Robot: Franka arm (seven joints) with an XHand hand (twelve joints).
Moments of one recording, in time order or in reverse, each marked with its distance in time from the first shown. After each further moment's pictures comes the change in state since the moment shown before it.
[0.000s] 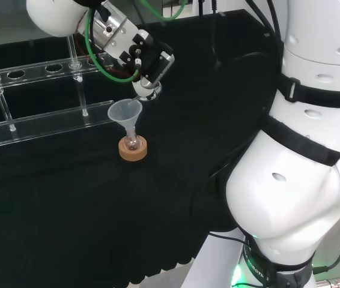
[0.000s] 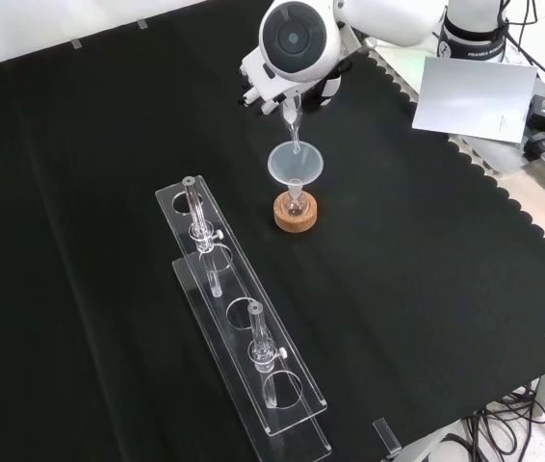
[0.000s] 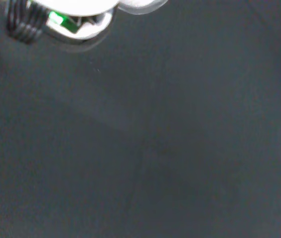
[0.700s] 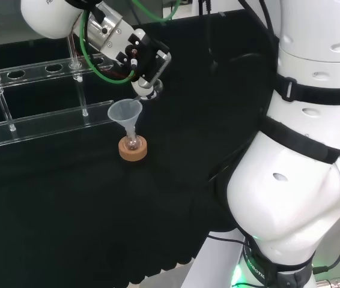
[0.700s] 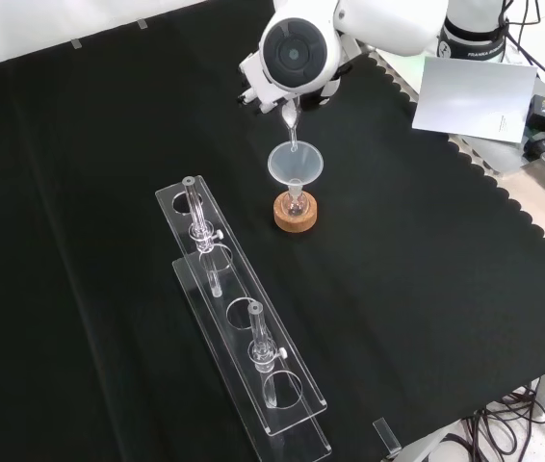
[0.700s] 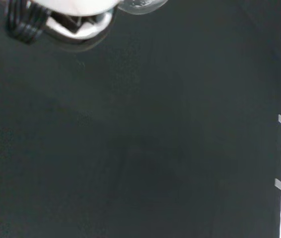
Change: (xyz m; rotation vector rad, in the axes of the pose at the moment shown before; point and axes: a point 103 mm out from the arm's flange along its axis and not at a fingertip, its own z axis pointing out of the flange) arm -0.001 -0.001 -0.003 0.025 -0.049 0.033
